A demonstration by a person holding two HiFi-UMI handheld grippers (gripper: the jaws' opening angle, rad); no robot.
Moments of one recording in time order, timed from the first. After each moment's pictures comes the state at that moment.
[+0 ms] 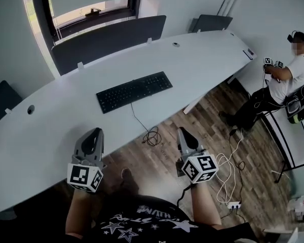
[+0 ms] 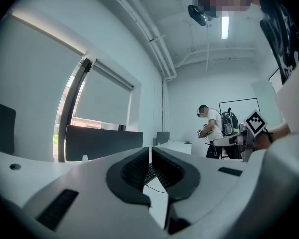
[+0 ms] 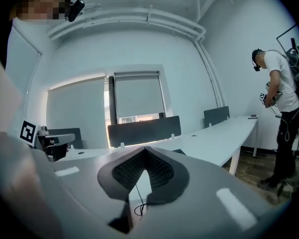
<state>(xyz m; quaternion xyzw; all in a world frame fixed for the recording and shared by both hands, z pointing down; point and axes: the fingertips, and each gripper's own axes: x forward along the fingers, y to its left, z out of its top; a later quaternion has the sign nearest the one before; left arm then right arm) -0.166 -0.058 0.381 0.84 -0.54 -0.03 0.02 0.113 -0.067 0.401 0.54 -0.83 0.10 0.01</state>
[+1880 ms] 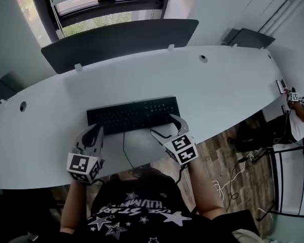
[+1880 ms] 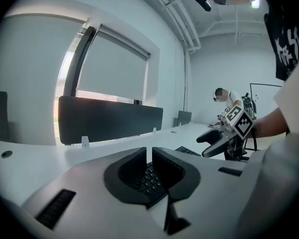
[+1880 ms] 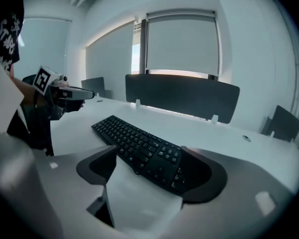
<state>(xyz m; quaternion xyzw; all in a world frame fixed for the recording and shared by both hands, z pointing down) -0.135 -0.265 0.467 0.77 -0.63 0.07 0.12 0.064 -0.343 0.520 0.26 -0.92 0.05 0.30</state>
